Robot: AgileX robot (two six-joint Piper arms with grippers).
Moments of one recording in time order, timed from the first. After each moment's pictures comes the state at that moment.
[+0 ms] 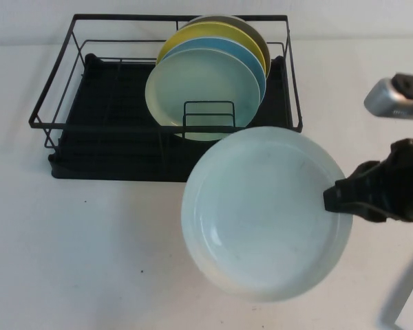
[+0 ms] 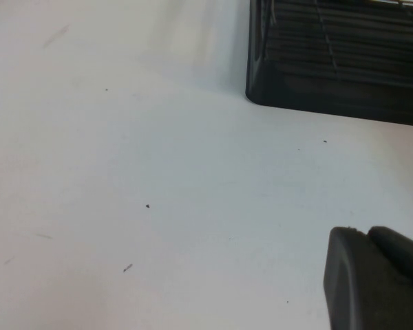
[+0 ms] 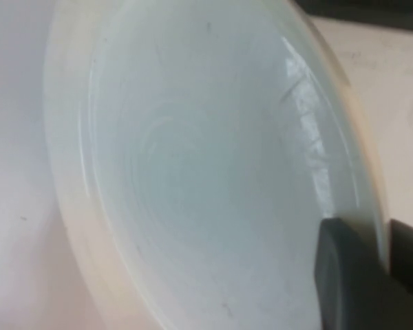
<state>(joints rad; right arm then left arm) 0.43 1.19 -0.96 0.47 0.77 -0.08 -0.05 -0.01 0.02 0.05 0.35 -0.06</state>
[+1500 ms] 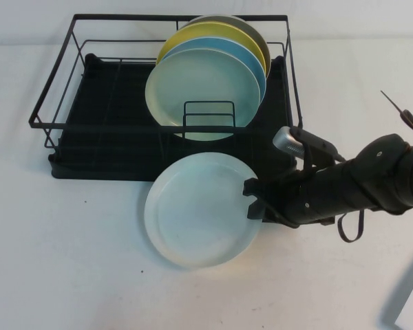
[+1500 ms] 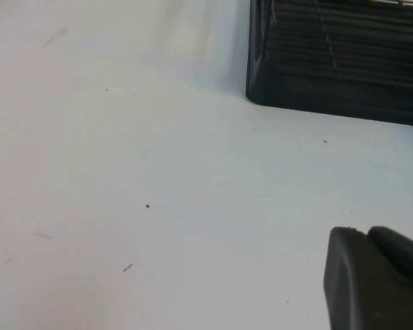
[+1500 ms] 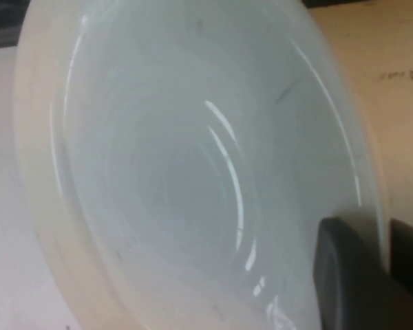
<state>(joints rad) 0.51 1.82 -1.03 1.05 0.39 -0.36 -0.05 -0.01 0.02 0.05 0.35 -0.06</state>
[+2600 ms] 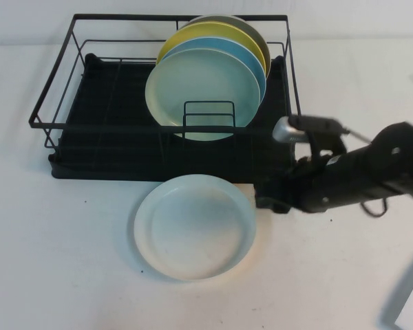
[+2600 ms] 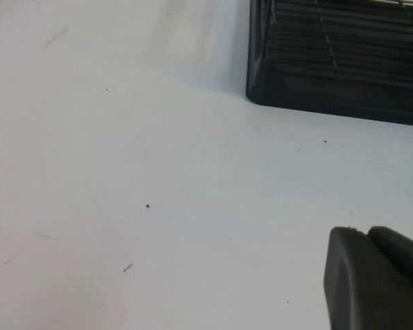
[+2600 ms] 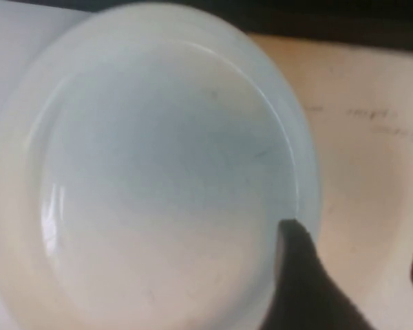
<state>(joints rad) 0.51 1.72 -1.03 0.75 0.38 -0.33 -0.05 -0.01 0.02 0.05 0.35 -0.06</state>
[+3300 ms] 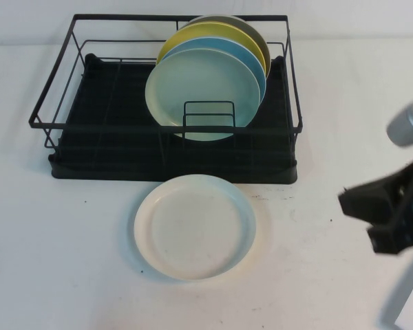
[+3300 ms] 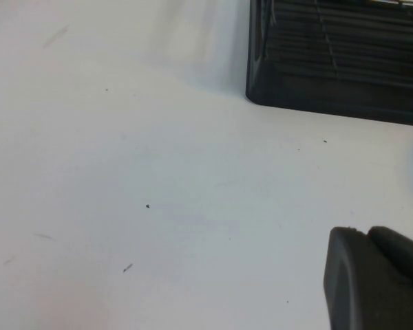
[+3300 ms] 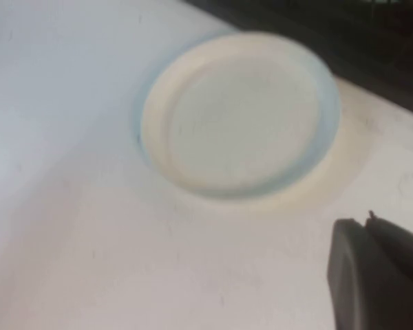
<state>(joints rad) 0.51 1.03 -0.91 0.42 0.72 -0.30 -0.05 -0.01 0.02 0.05 0.35 -0.06</state>
